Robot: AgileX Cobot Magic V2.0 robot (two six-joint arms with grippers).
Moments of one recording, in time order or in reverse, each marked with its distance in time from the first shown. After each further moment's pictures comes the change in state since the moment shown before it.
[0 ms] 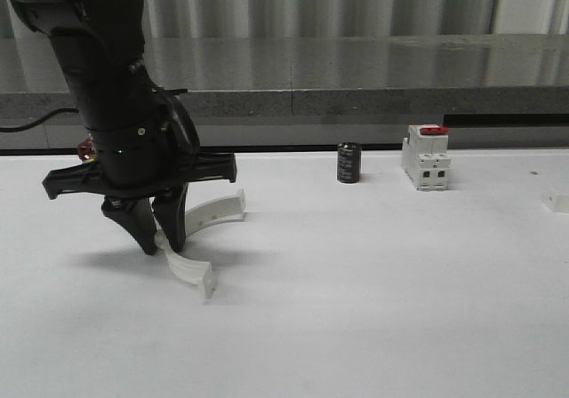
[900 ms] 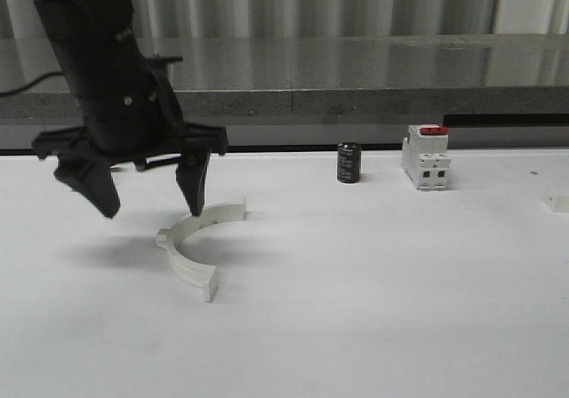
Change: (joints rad) left arm -0.002 -0.110 -0.004 0.108 0.005 0.020; right arm 0.000 0.000 0.000 0.000 0.000 0.000
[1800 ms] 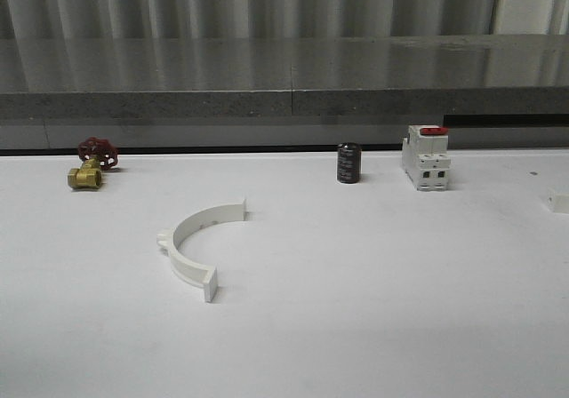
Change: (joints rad) left arm 0.353 -0.981 0.460 0.108 -0.139 0.206; right arm 0.000 0.000 0.000 0.000 -0.053 0.000
